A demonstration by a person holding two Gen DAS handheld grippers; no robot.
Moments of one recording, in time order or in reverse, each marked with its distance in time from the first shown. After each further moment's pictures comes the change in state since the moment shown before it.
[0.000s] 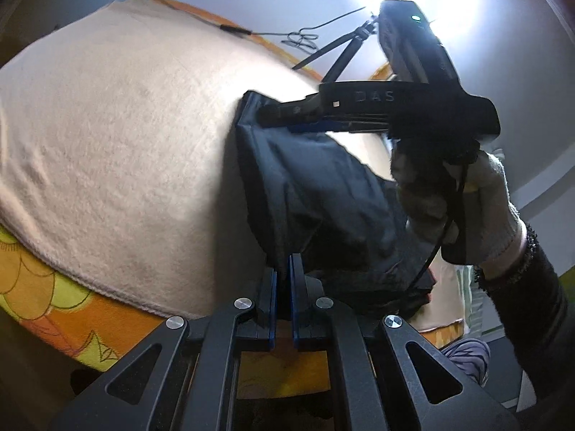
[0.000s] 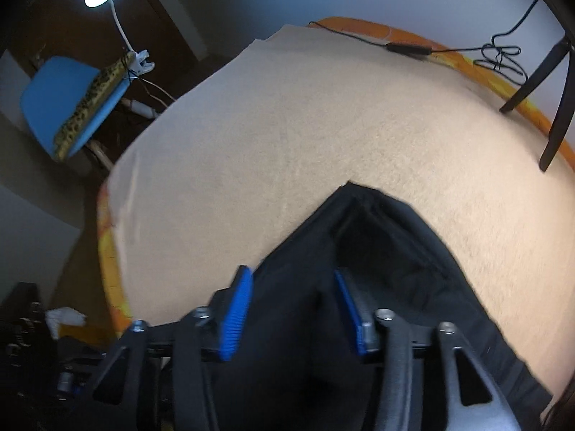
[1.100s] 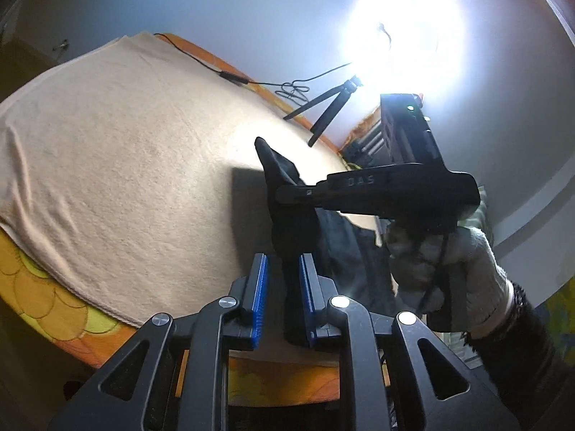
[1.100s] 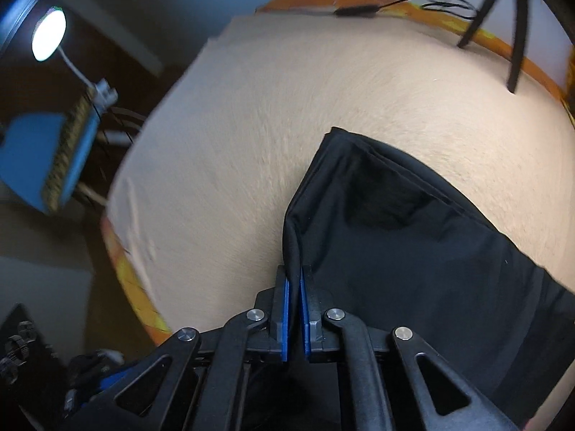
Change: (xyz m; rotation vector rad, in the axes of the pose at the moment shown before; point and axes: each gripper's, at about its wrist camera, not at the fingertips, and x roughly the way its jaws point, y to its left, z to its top) left arm -0.039 -0.001 0.031 -0.046 -0.136 -0.062; right arm -0.018 -0.002 -0.023 0.283 0.034 0.003
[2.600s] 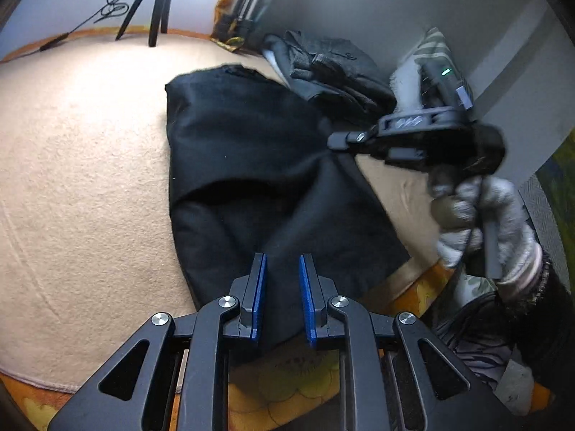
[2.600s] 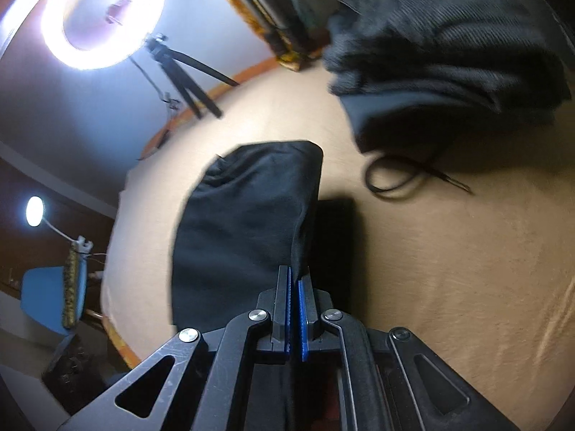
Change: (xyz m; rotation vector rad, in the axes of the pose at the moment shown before) left arm 0.135 -0.132 -0.087 0.413 0.339 -0.064; right arm -0.124 -0.269 -0.180 0.483 -0.357 -0.003
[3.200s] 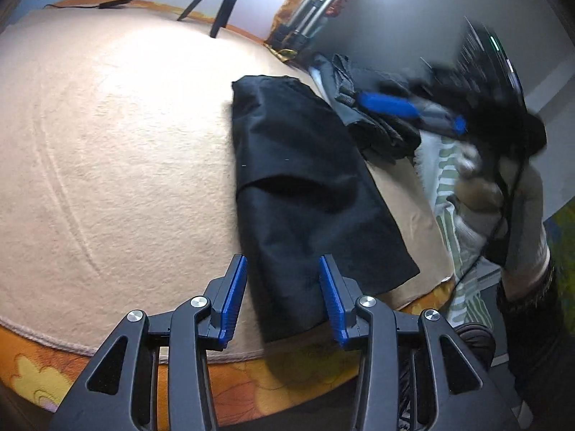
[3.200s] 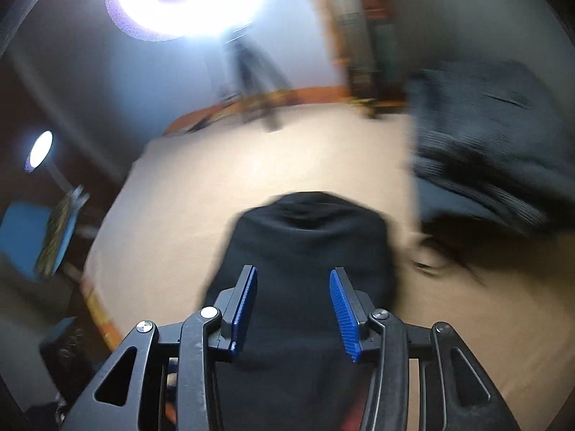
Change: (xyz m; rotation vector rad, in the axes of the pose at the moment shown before) left arm -0.004 0.039 -0.006 -0.196 -0.045 -0.004; right arm -0.017 0.101 0.028 -0.325 -0.017 -0.033
